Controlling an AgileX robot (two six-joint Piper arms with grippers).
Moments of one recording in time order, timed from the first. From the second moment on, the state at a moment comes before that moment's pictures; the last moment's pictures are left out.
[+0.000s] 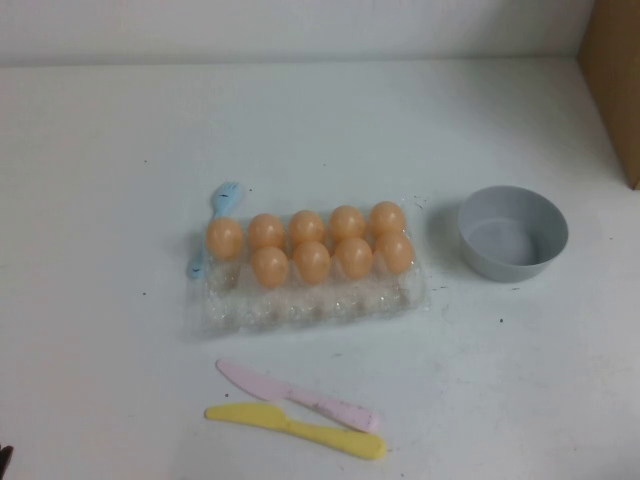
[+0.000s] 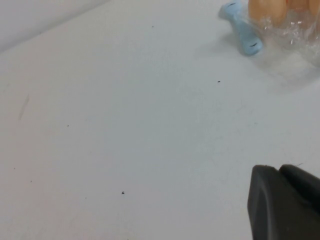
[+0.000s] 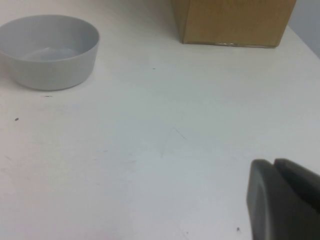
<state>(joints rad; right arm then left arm) -0.08 -0.01 0.03 -0.01 0.37 -0.03 -0.15 -0.01 0.03 0.05 0.37 0.29</state>
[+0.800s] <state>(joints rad) -0.08 -0.01 0.03 -0.01 0.37 -0.03 -0.15 -0.01 0.03 -0.59 -0.13 -0.25</state>
